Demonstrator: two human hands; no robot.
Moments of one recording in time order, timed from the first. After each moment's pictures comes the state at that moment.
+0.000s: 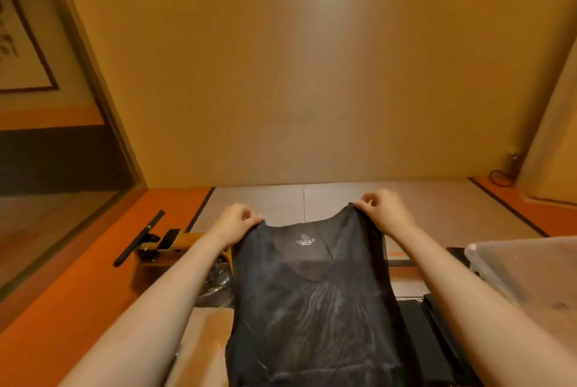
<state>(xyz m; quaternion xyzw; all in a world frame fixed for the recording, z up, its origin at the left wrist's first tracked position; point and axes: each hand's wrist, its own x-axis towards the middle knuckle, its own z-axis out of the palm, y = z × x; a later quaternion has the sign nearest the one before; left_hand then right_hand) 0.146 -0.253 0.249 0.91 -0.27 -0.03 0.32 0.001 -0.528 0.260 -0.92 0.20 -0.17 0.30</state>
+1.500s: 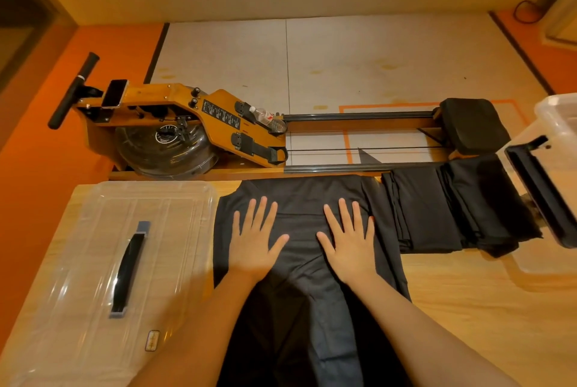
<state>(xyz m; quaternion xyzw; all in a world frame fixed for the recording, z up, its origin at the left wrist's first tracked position) 0.055 -0.237 -0.104 0.94 -0.33 -0.09 0.04 -0.062 -0.424 -0.091 -0.96 0.23 0.06 0.12</state>
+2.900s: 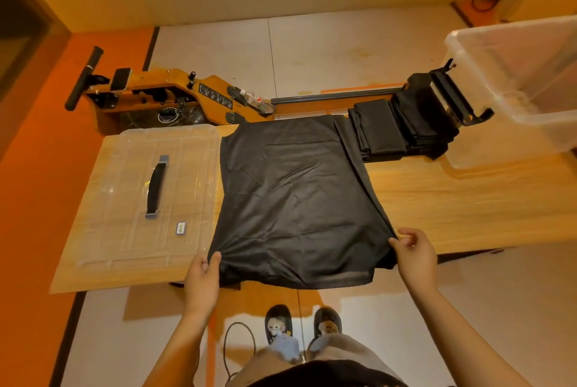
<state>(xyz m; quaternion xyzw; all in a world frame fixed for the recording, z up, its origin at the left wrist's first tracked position) -0.151 -0.064 -0.028 0.86 0.05 -0.17 0.47 -0.320 -0.375 -0.030 -0.70 0.54 -0.15 0.45</state>
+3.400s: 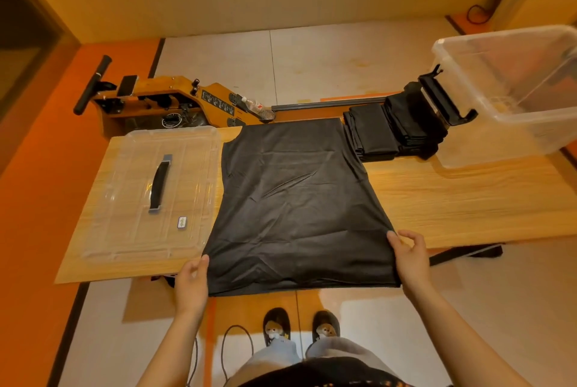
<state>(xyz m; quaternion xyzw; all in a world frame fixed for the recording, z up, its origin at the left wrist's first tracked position) -0.162 -0.039 -0.047 0.82 0.14 -0.16 0.54 -0.337 -0.367 -0.014 -0.58 0.55 -0.16 0.59</state>
